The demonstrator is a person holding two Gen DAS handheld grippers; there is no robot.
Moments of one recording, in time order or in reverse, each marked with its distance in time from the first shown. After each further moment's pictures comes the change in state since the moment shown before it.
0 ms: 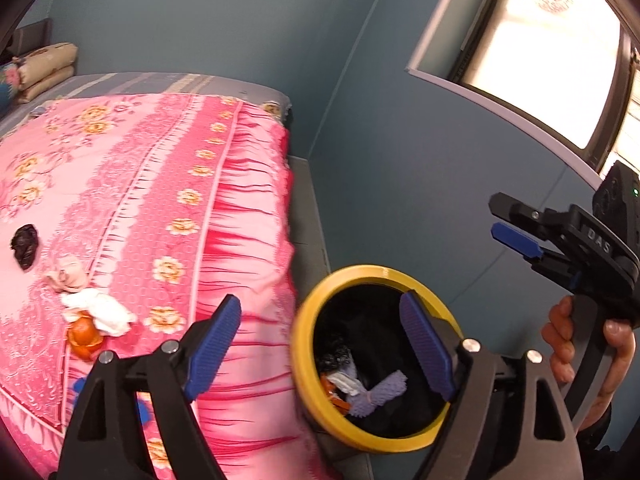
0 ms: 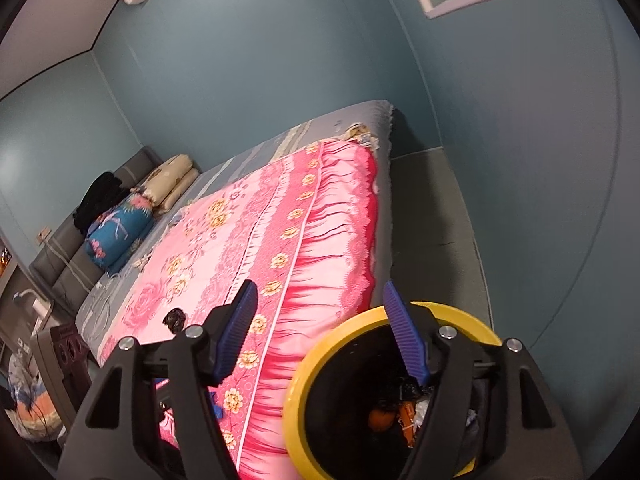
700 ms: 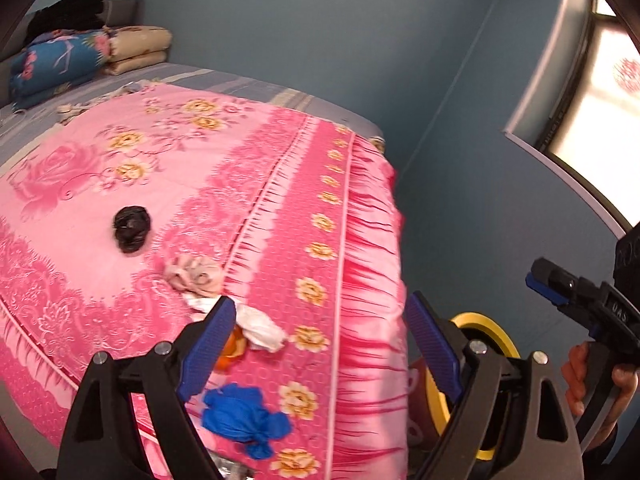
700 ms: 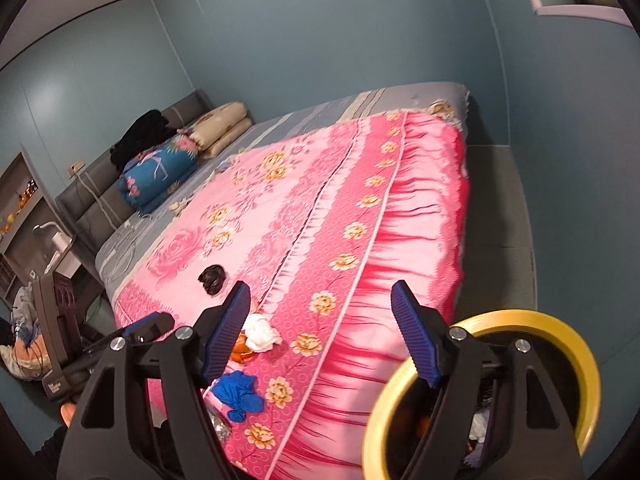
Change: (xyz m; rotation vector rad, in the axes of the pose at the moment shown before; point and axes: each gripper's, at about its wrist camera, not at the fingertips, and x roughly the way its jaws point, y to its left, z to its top) left arm -0.061 0.141 0.010 -0.202 -0.095 0.217; right arm 0.085 0.112 -0.017 -0.170 0.139 0.138
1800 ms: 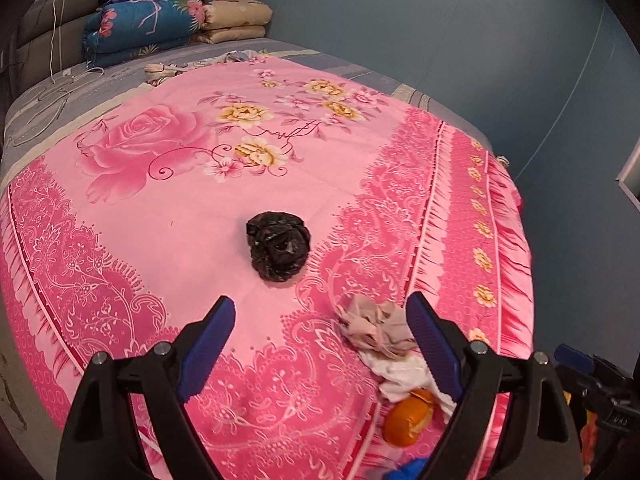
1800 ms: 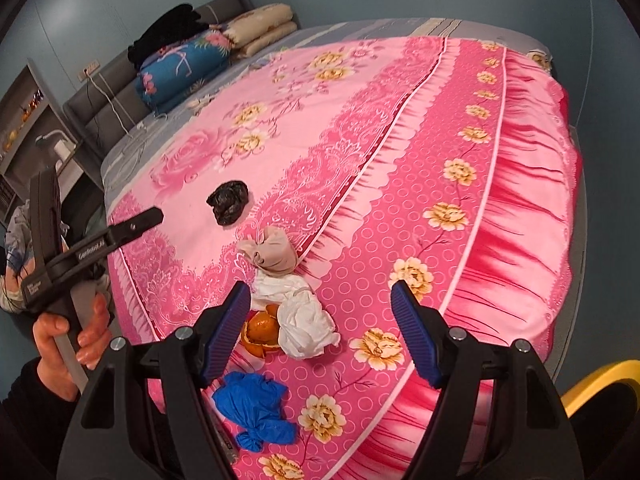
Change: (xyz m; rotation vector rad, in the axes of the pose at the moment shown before) left arm 0.064 0.178 0.049 -0.166 0.047 0.284; right arm 0.210 0.097 -0.019 -0.192 0.330 0.049
